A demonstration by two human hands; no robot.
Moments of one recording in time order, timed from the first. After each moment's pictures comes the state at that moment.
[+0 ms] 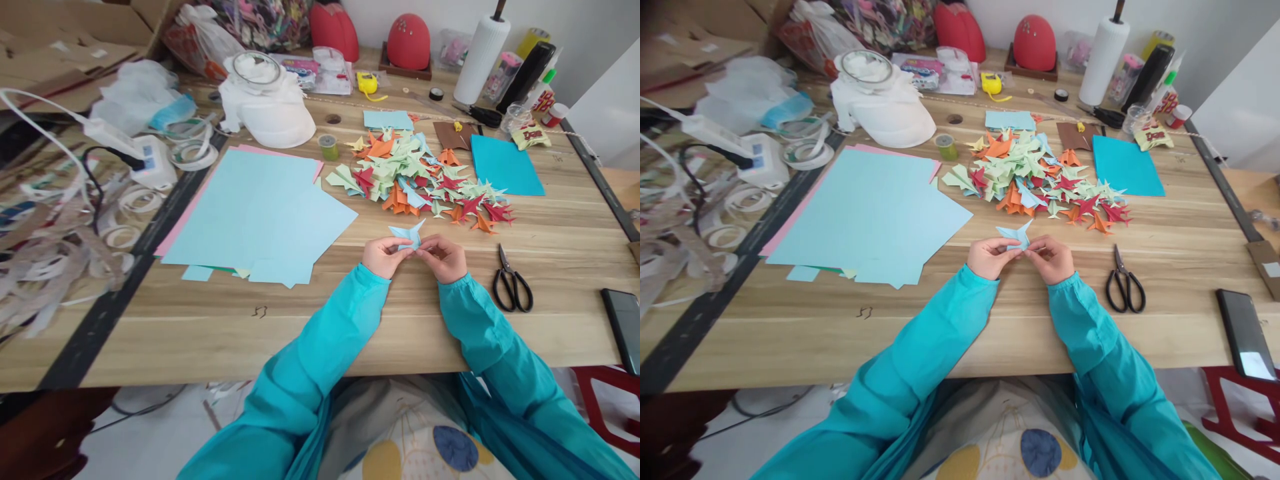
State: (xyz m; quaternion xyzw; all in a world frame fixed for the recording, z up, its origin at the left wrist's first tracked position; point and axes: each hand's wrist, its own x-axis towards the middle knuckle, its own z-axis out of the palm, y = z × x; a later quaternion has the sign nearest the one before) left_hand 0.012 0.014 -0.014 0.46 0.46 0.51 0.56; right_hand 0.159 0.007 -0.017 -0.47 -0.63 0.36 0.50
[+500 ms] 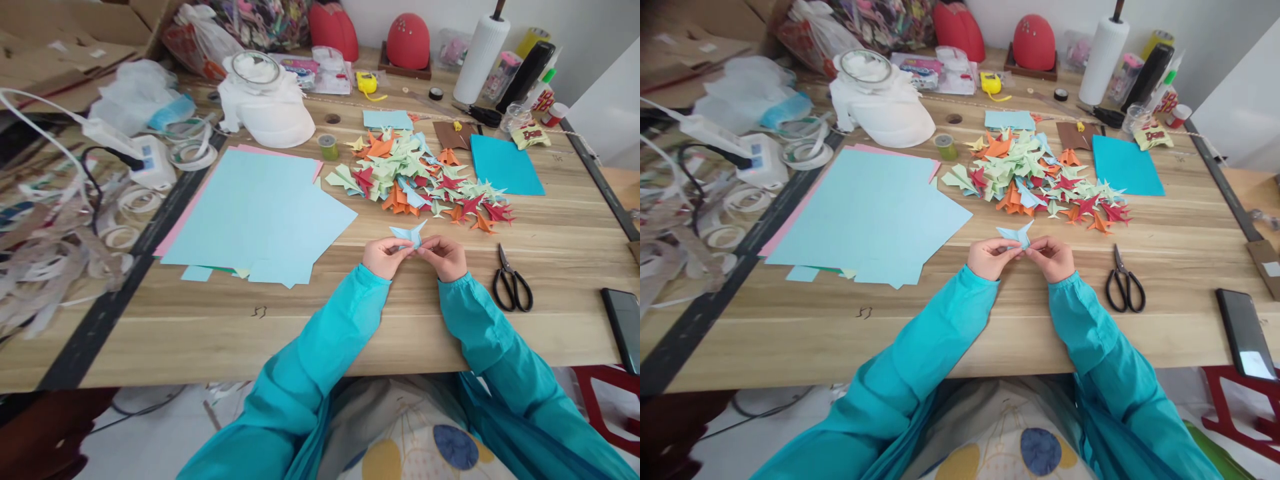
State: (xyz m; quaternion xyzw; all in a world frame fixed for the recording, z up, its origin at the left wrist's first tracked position) left_hand 0.013 0.012 -0.012 0.46 0.46 0.51 0.57; right_hand 0.157 0.008 -0.016 -0.46 -0.54 0.46 0.53
